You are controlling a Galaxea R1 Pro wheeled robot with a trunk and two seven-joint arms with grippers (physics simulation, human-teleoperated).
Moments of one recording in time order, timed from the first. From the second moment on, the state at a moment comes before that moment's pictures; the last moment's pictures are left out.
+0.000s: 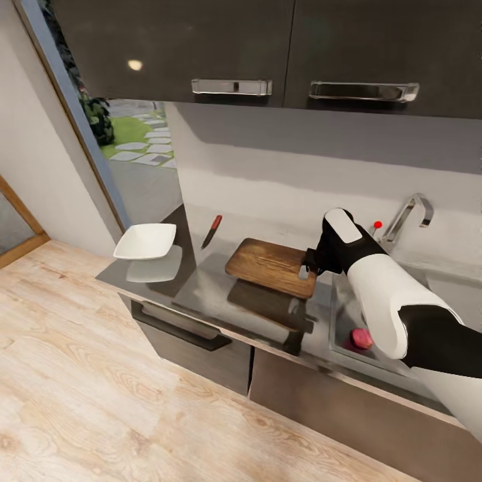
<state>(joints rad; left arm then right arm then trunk) 0.00 -0.01 0.00 -0.02 0.01 -0.02 0.00 -1.42 0.03 0.02 -0.47 -1.06 1.04 -1.09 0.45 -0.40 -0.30</state>
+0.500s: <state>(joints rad) 0.00 -0.01 0.00 -0.02 0.01 -0.02 0.00 -1.42 0.03 0.02 -0.47 -1.06 1.04 -1.09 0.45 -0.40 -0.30</state>
